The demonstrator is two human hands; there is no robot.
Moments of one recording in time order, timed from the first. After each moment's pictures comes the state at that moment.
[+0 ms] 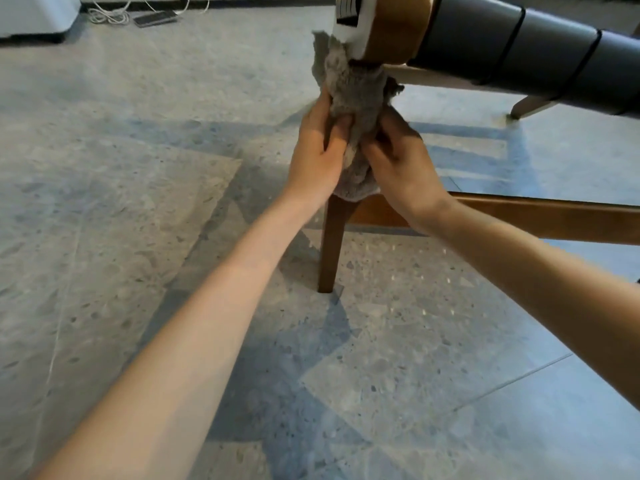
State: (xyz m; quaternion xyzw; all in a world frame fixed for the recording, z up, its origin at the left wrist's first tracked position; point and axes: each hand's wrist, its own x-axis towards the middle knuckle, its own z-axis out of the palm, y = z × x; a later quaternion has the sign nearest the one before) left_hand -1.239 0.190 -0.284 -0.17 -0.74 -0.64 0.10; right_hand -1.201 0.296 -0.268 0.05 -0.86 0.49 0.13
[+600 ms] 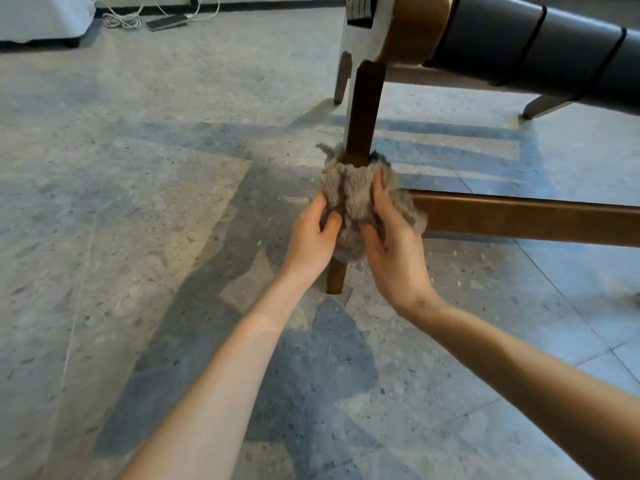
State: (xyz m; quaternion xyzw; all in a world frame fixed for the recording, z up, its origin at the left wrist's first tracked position) left_hand -1.205 0.171 -0.371 -0.11 -0.77 -0.63 0.04; right_hand -1.151 0.285 -0.346 0.05 -0.86 0.48 0.16
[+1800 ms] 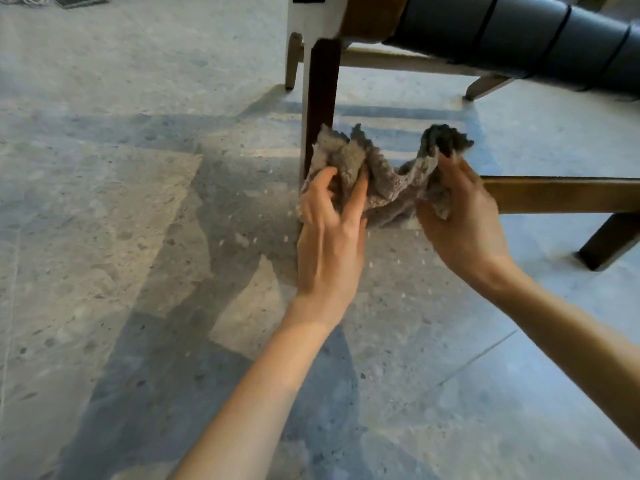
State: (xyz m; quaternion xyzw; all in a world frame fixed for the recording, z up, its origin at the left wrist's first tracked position) left_hand -1.160 0.215 -0.355 -0.22 -0.87 -0.35 0.26; right_hand -1.128 0.363 -0.304 -0.09 -0.94 0.26 0.22
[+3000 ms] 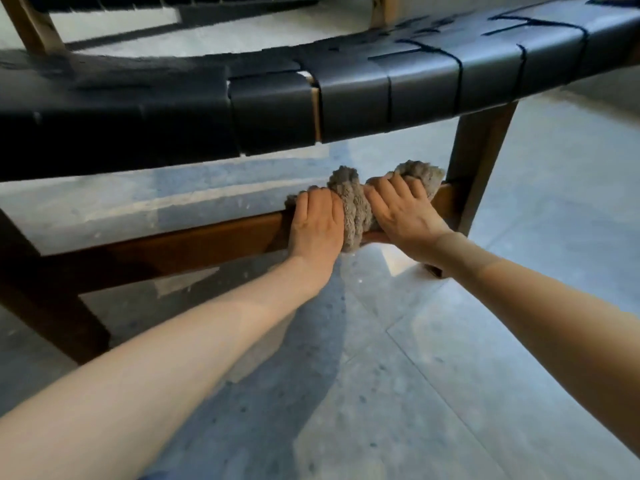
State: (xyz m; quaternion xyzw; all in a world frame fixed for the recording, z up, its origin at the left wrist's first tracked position) left_hand -1.150 0.557 -0.334 -0.33 -0.90 0.18 0.23; right_hand -1.116 0.712 -0.328 0.03 -0.99 -0.15 0.06
